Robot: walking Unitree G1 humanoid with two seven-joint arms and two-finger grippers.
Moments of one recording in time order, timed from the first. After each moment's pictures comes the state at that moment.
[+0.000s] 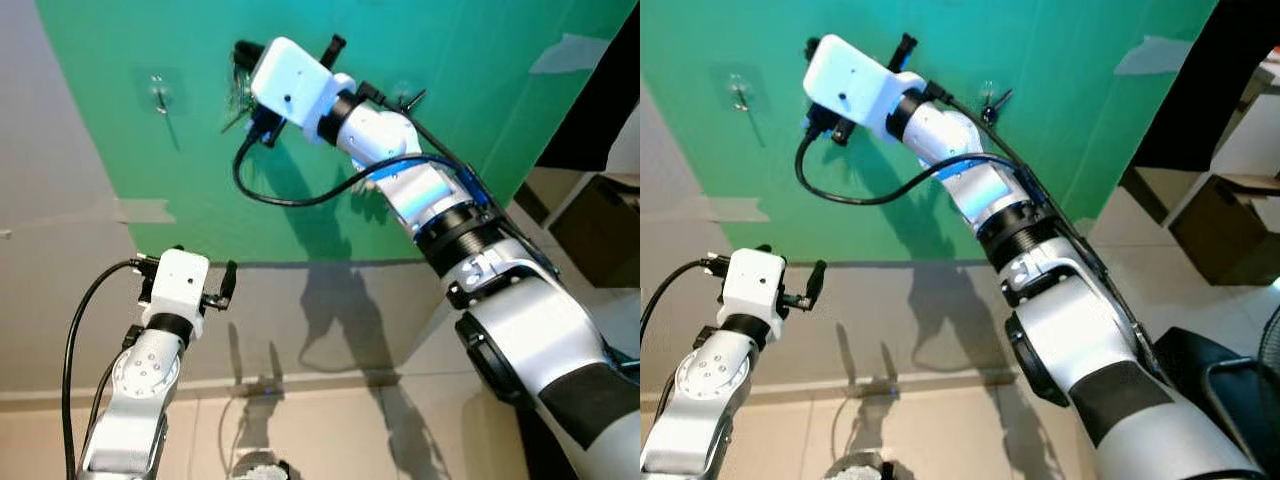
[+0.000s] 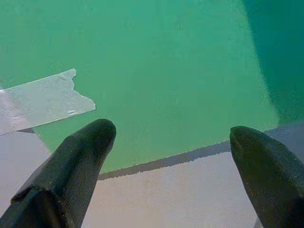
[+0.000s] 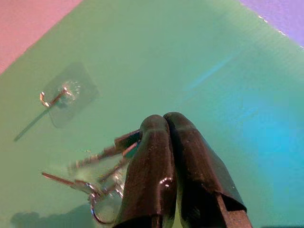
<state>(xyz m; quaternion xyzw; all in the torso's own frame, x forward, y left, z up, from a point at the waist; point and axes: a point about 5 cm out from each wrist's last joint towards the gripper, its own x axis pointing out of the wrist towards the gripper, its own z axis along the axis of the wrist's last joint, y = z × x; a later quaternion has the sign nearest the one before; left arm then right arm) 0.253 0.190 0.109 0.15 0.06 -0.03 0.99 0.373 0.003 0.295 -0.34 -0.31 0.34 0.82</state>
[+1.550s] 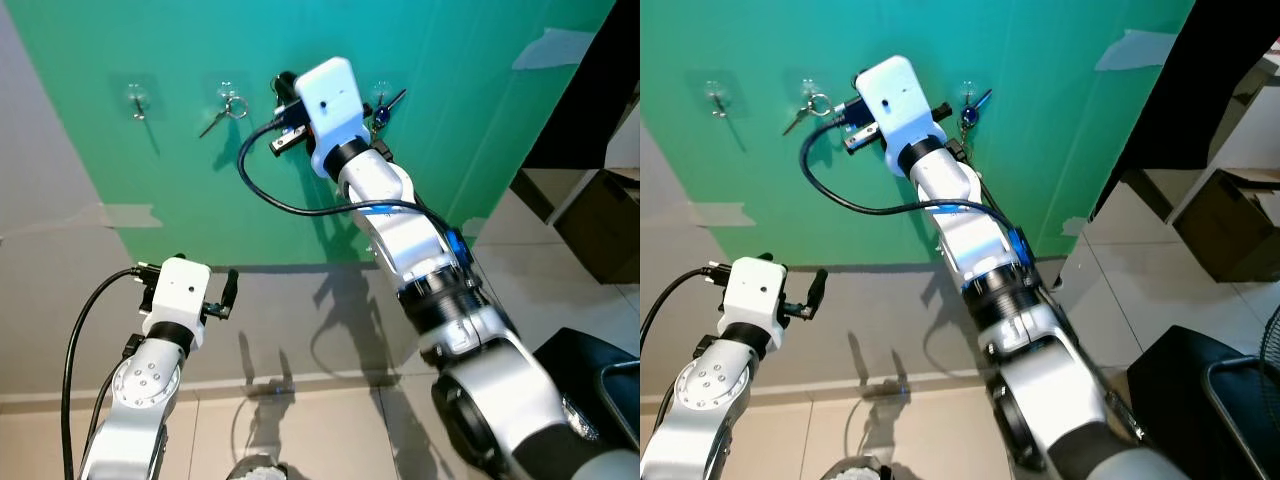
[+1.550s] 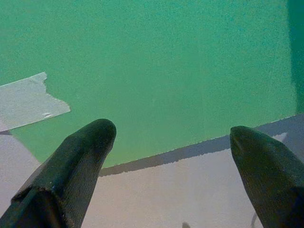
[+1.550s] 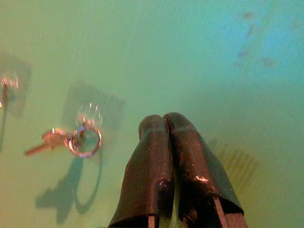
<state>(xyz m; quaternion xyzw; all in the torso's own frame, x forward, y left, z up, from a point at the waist) 0.244 0.187 0.105 0.15 0.07 -0.04 0.99 0.357 -0.002 0.262 -0.09 -0.20 0.27 0.94</state>
